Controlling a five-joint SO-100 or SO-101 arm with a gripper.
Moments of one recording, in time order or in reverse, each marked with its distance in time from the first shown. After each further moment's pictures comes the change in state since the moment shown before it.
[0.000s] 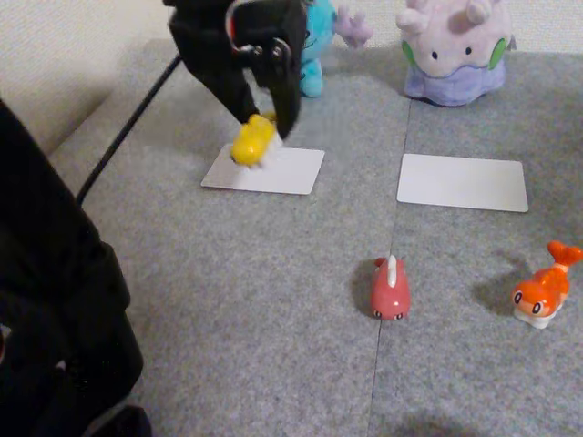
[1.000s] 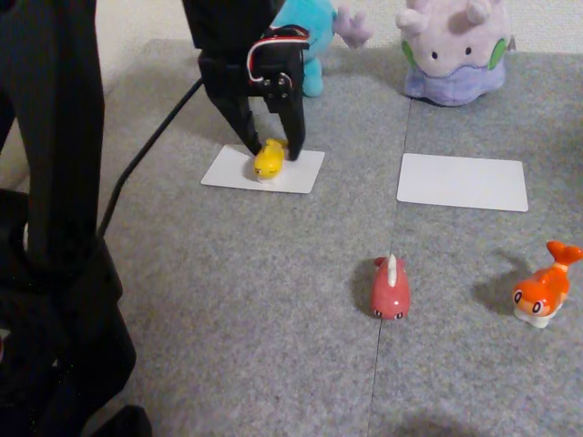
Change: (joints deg) arm -5.3 -43.1 -36.4 0.7 3.3
